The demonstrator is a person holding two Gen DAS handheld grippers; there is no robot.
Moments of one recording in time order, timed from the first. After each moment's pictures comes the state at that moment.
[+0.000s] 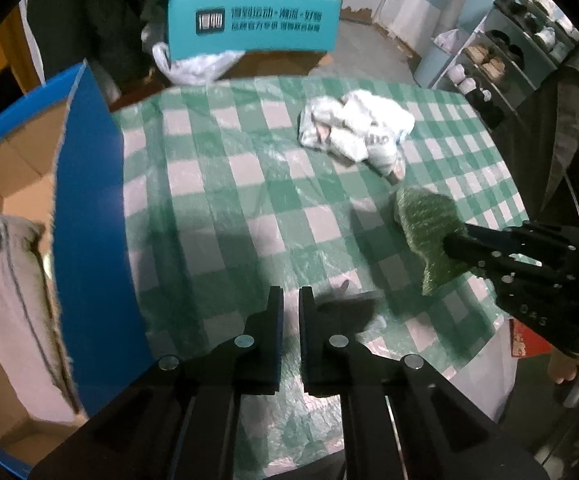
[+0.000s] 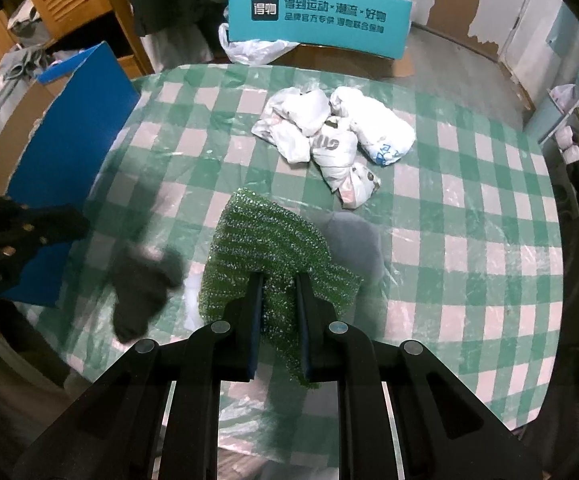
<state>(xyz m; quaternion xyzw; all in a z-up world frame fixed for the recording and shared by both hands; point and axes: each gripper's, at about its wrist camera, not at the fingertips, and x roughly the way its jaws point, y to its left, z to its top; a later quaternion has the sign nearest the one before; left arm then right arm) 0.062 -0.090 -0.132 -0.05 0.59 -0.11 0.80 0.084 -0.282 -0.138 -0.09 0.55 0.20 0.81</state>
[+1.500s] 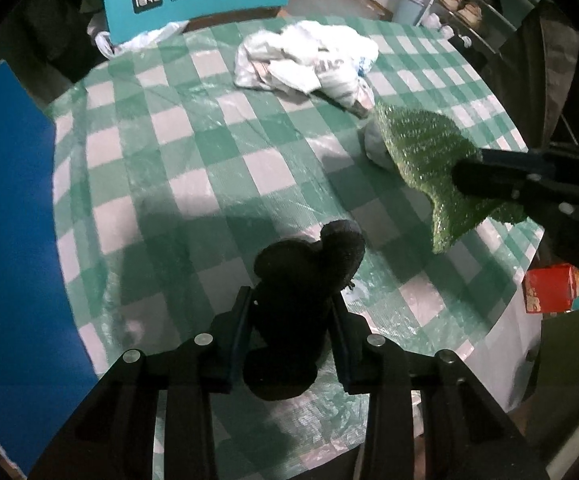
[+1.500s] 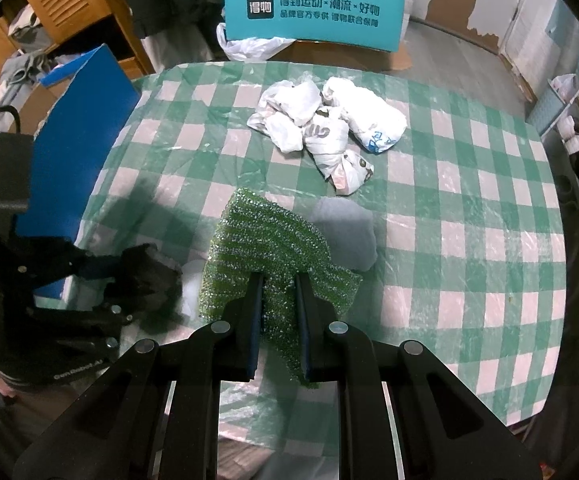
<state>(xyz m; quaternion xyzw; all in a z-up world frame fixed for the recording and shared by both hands) 0.051 -0.139 -0.175 0.02 0.60 -0.14 0.78 0.078 -0.296 -0.136 -0.08 0.56 0.20 0.80</state>
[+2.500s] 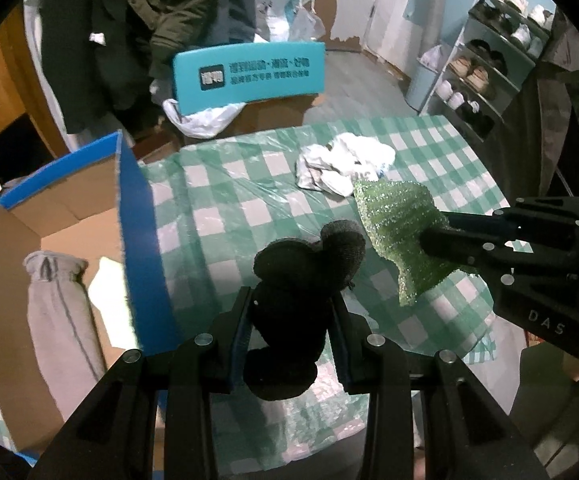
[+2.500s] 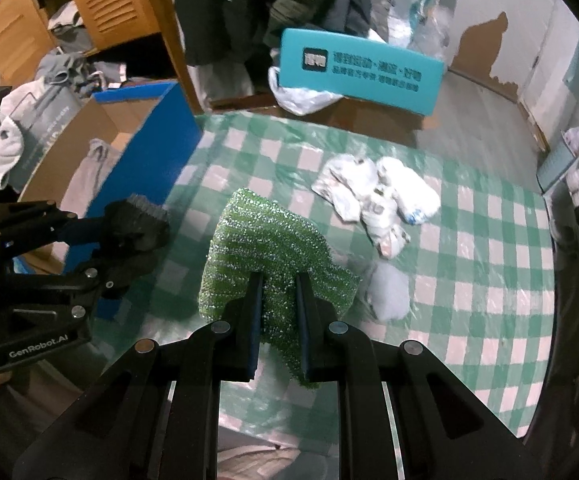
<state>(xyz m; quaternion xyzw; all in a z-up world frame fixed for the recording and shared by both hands) 0.038 -0.082 -0.075 0.00 0.52 -0.10 0.85 0.063 -0.242 -0.073 -0.10 0.50 0.25 0.82</state>
